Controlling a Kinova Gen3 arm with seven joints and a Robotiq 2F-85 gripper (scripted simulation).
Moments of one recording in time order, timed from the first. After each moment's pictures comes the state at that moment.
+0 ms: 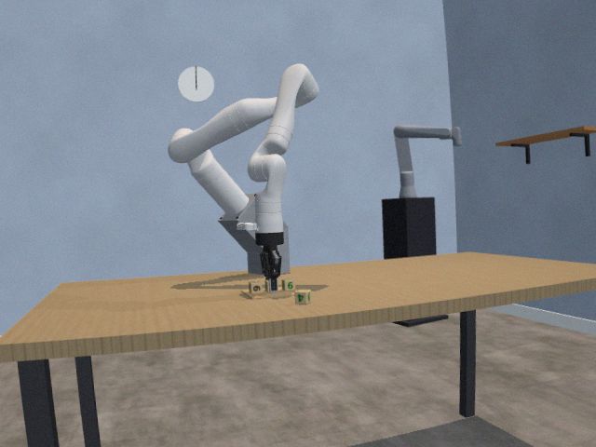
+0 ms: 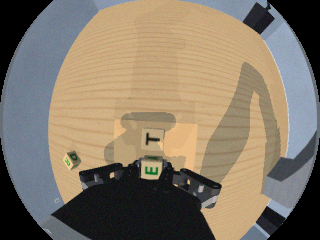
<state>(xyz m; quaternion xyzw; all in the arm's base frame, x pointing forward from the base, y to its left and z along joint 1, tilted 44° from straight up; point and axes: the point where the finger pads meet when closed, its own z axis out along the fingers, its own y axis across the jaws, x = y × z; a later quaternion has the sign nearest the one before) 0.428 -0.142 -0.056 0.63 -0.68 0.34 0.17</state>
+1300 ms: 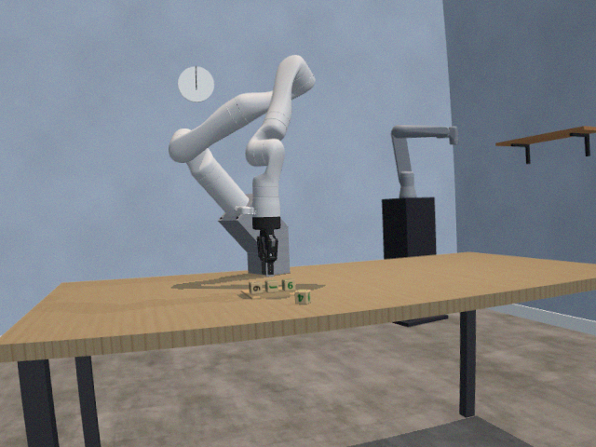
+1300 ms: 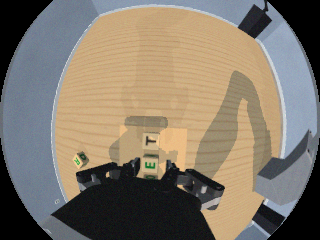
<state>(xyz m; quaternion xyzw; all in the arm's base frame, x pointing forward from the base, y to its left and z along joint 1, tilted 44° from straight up) 0.414 -0.120 -0.022 0.62 -0.69 0.34 0.18</state>
